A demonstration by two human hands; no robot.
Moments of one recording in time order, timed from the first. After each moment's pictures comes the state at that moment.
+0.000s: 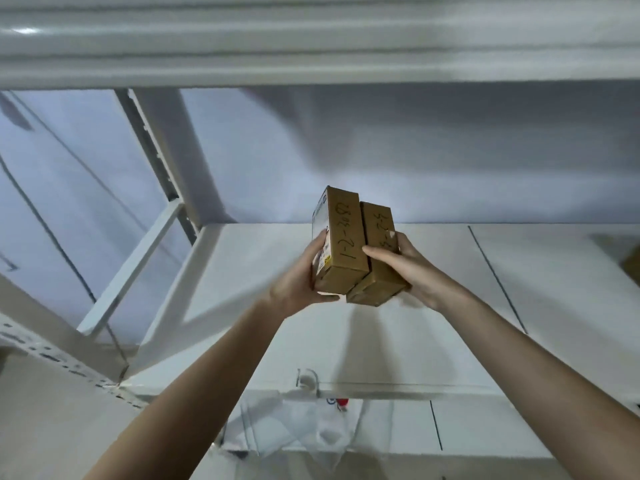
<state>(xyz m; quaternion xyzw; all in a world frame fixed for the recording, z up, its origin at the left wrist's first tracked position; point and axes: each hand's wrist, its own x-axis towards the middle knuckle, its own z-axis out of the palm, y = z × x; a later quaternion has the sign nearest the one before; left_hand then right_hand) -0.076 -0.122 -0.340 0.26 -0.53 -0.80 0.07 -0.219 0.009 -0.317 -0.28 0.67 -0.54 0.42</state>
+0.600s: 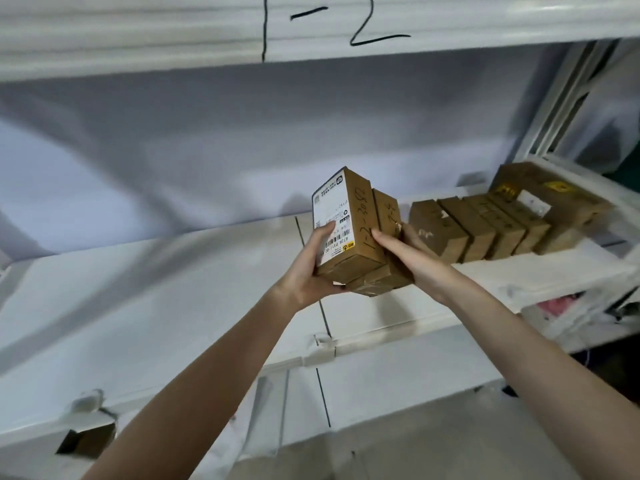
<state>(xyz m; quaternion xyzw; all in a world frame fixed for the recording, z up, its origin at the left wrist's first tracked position) -0.314 0.162 -0.317 0.17 -0.46 -0.87 0.01 -0.411 0.314 -0.297 -0.21 0.70 -0.60 0.32</state>
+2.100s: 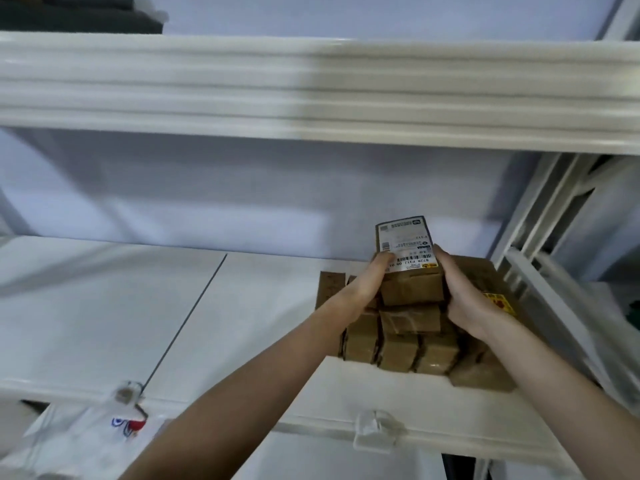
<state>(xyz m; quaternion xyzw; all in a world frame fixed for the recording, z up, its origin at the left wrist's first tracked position) -0.636 0.385 -0.257 0.32 -0.64 -0.69 0.10 -0.756 0.461 -0.273 -0.17 0.67 -0.60 0.40</state>
